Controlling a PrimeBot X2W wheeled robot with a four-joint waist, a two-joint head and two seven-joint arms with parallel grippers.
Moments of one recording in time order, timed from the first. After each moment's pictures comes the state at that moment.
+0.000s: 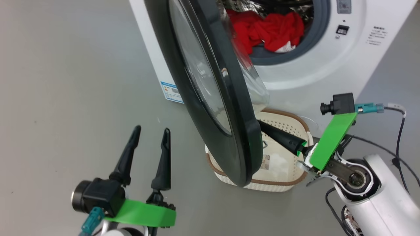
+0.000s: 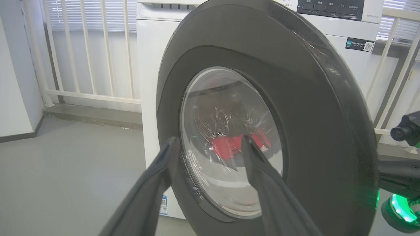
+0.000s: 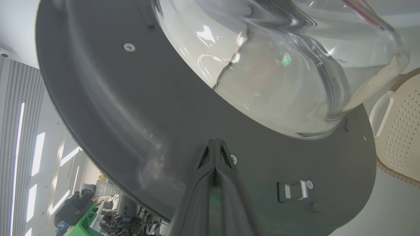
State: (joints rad) left arm -0.21 0.05 -0.27 0.00 -0.28 0.10 -0.21; right arm -0.44 -0.18 0.28 0.22 1.47 0.12 0.56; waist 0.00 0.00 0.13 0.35
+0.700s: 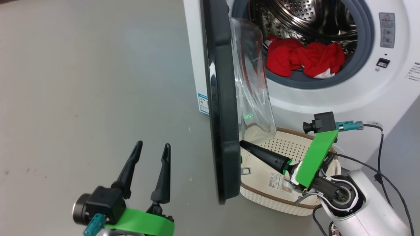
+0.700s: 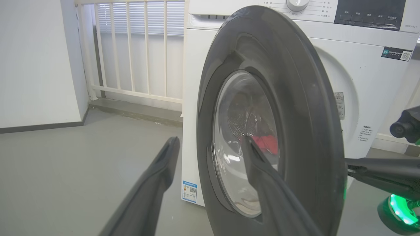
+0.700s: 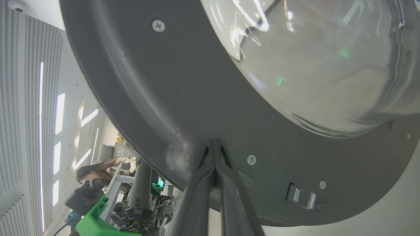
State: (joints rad) left arm -0.16 0.08 -0.29 0.01 -0.30 0.11 -0.18; right arm -0.37 -0.12 0.31 0.22 1.47 0.12 0.57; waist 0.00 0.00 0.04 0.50
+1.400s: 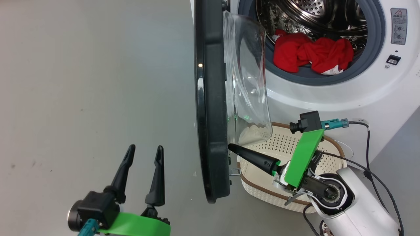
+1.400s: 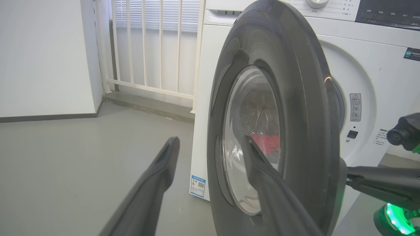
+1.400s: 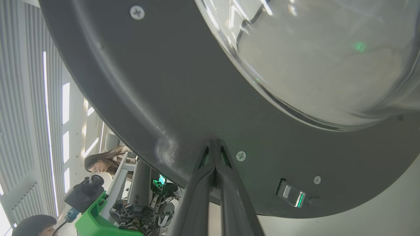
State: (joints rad) left arm -0.13 0.08 -0.27 -0.03 -0.32 0.14 -0.18; right arm -0.40 -0.09 0.34 0.25 1.46 0.12 0.59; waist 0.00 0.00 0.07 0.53
